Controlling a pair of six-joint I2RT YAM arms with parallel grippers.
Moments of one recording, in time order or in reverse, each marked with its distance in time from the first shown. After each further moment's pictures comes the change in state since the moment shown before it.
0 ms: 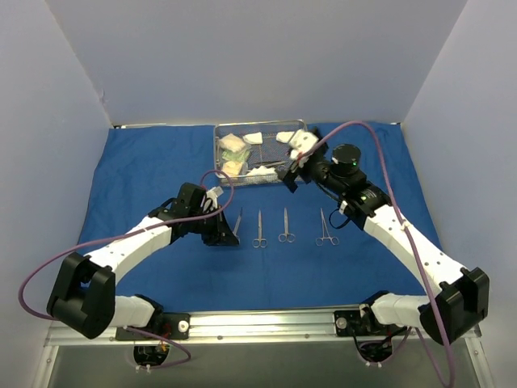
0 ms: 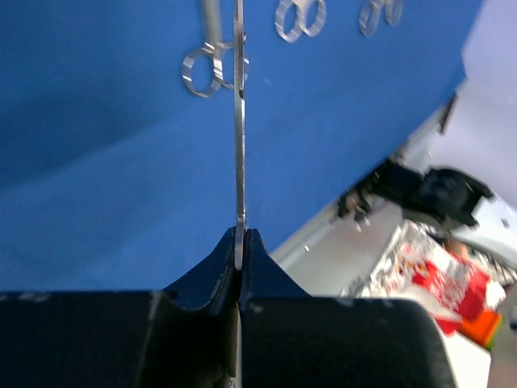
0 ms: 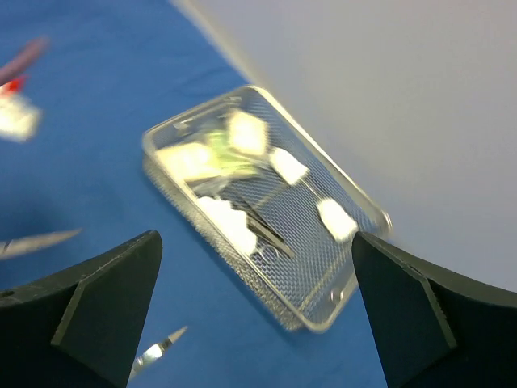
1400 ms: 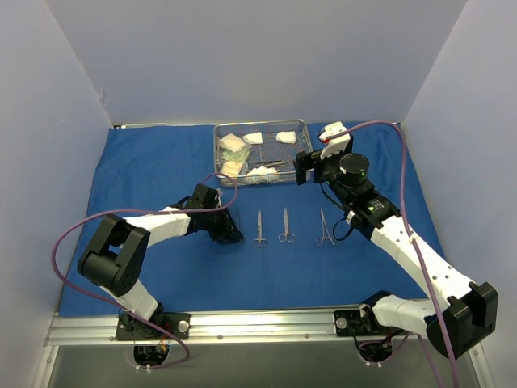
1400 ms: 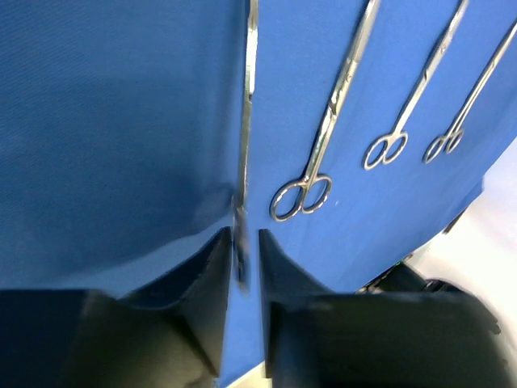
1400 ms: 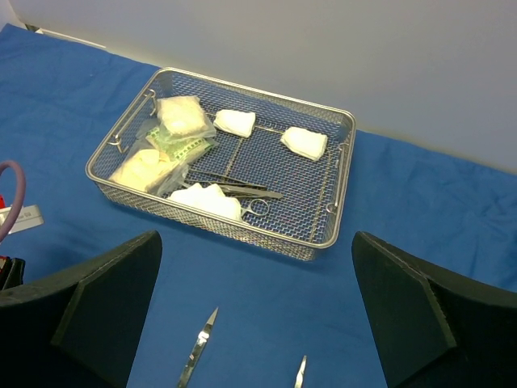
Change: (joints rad) left arm 0.002 0.308 0.018 0.214 -0.174 -0.172; right arm -0.043 -0.113 -0.121 0.063 0.456 0.512
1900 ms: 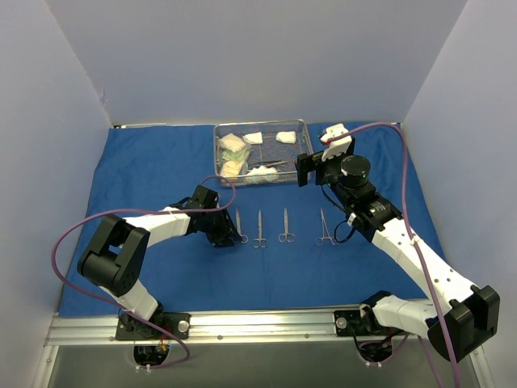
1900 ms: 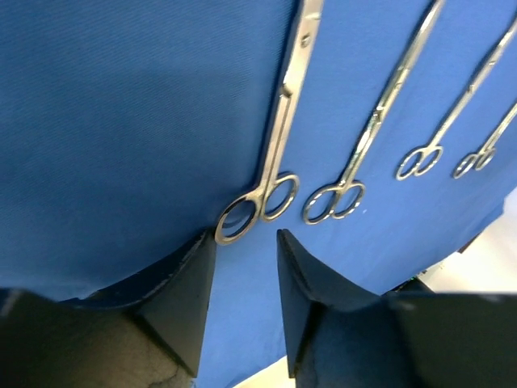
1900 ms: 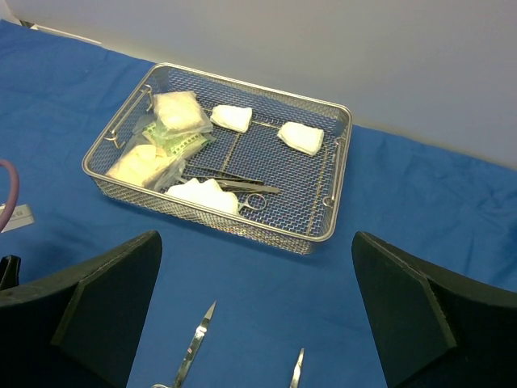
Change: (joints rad) left arm 0.000 0.000 0.000 -0.062 -0.055 -0.013; right arm 0.000 -0.021 -0.015 -0.011 0.011 0.000
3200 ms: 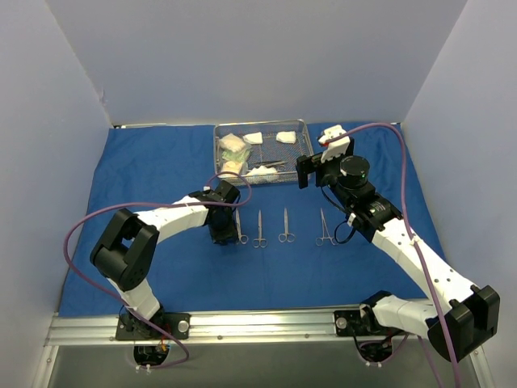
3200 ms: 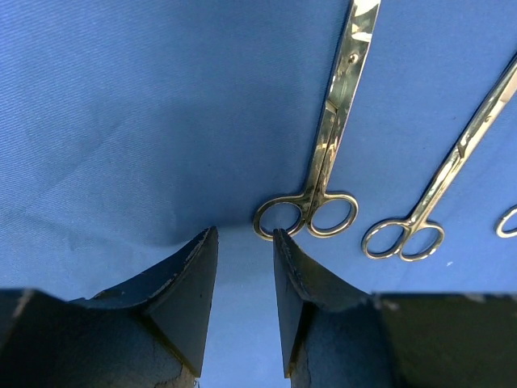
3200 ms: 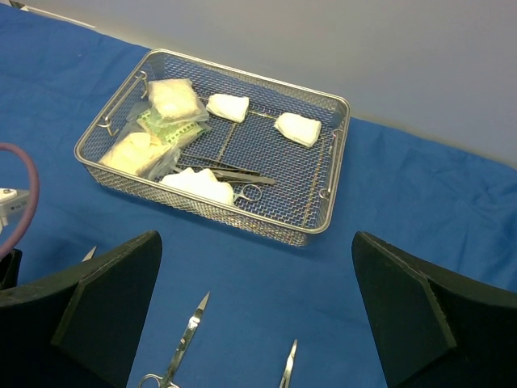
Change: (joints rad) left arm -0.143 0.071 0.229 -0.360 -0.388 0.048; right arm 0.000 0.000 0.000 -0.026 0.000 -0.023
